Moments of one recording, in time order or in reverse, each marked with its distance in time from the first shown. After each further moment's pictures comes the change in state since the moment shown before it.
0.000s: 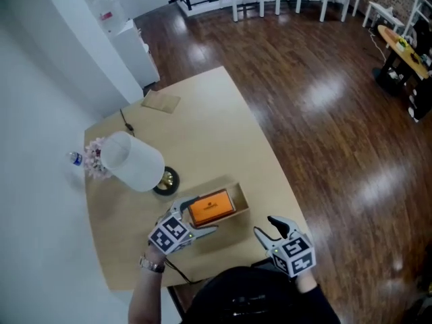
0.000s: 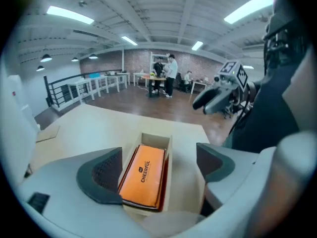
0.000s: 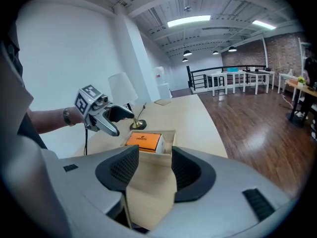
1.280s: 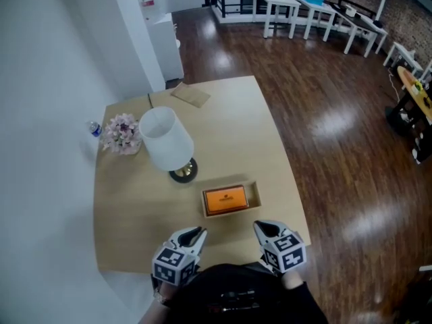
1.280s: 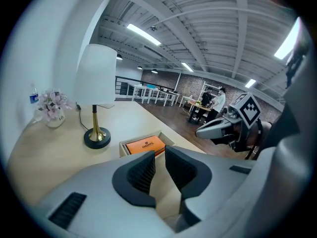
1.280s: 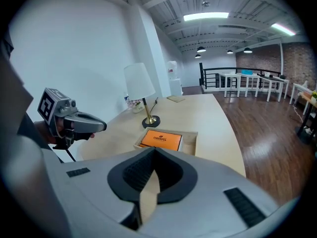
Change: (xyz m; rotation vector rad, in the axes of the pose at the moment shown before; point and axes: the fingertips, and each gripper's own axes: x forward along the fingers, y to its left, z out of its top) left arm -0.099 -0.055 -0.051 -0.537 -0.258 0.392; right arm 0.031 0.059 0.005 -0.124 0.044 0.050
